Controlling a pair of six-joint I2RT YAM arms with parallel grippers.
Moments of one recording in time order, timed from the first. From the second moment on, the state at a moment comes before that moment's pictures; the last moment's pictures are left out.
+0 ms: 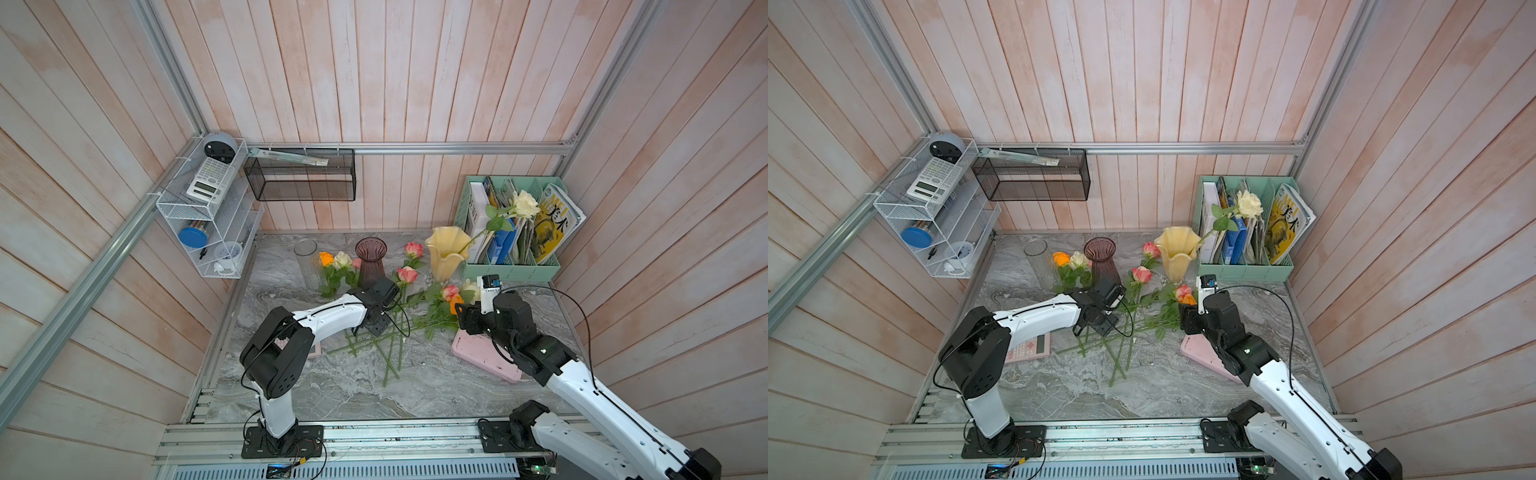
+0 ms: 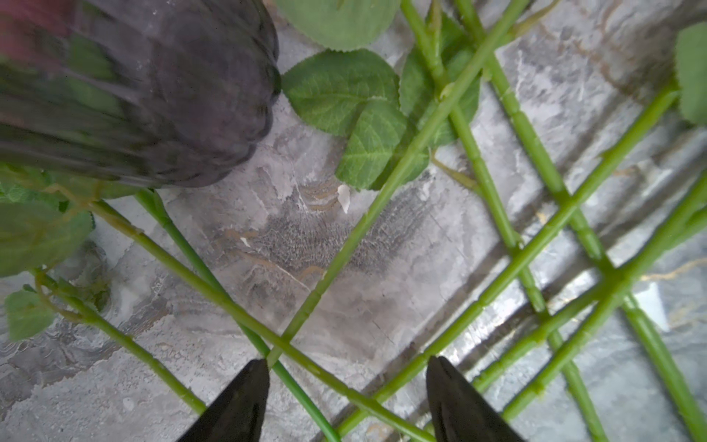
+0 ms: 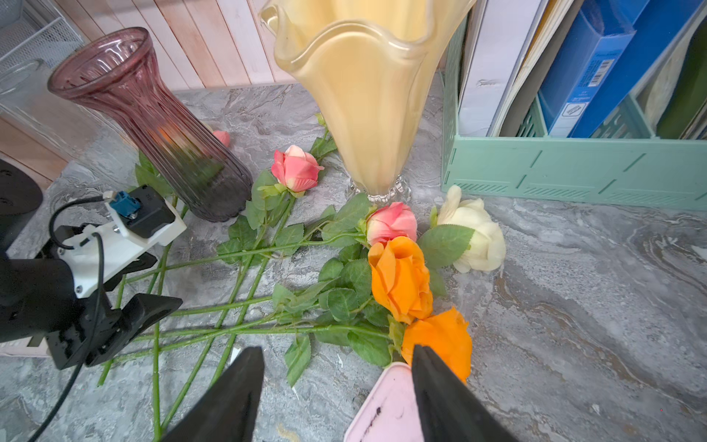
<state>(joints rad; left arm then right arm) -0.71 1.80 1.21 -0.63 -0.23 0.03 0.55 0.85 0.68 -0.38 0.15 0.34</state>
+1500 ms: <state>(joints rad) -0.70 1.76 1.02 -0.46 -0.15 -0.71 0.59 0.87 0.67 -0.35 0.14 0.34</state>
